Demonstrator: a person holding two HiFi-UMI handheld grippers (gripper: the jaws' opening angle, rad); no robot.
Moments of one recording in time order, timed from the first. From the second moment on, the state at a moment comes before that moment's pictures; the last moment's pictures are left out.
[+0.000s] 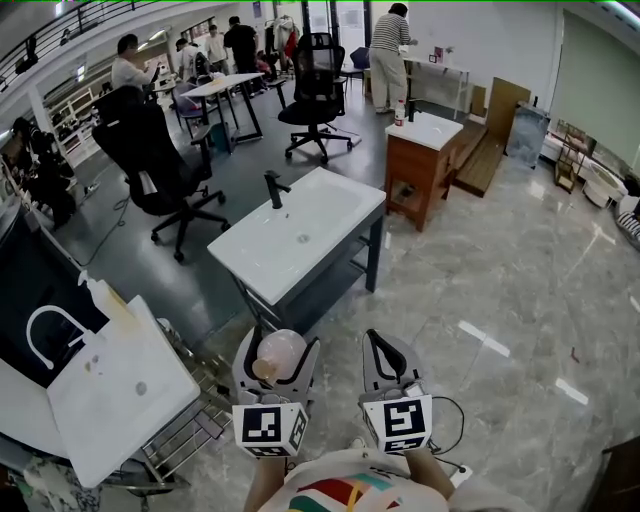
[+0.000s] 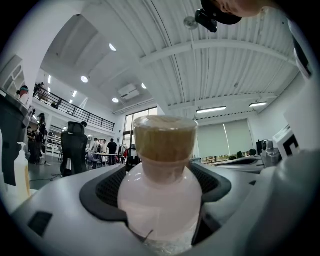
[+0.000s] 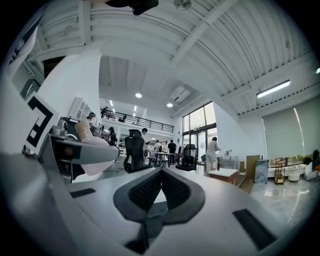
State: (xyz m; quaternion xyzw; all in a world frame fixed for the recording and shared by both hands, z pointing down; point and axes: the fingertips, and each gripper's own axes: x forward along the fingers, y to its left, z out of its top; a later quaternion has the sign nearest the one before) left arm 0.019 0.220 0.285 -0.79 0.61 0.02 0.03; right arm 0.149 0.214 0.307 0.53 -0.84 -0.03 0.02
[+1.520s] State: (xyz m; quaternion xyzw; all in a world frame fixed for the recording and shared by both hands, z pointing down) left arm 0.047 0.149 0.291 -0.80 0.60 0.04 0.03; right arm 0.188 0.151 0.329 0.55 -0.84 -0.02 0.03
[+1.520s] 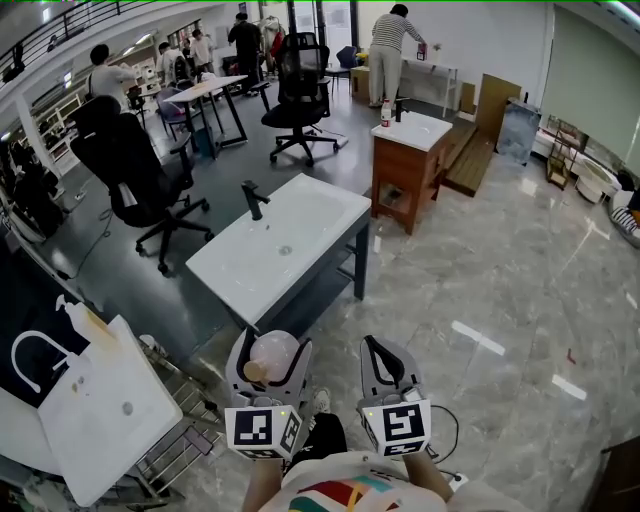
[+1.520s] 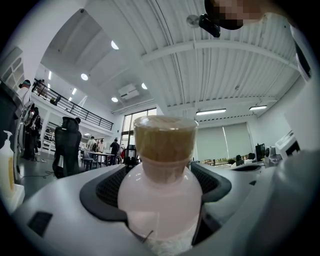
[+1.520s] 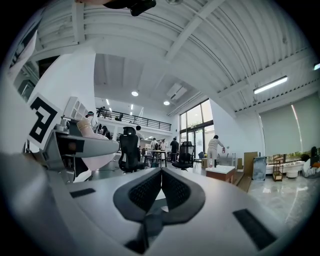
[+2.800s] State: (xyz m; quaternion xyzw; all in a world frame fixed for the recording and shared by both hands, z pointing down) left arm 0.011 0.012 0.306 -0.79 0.61 0.04 0.01; right arm 0.146 0.012 0.336 0.52 -0.85 -0.03 0.04
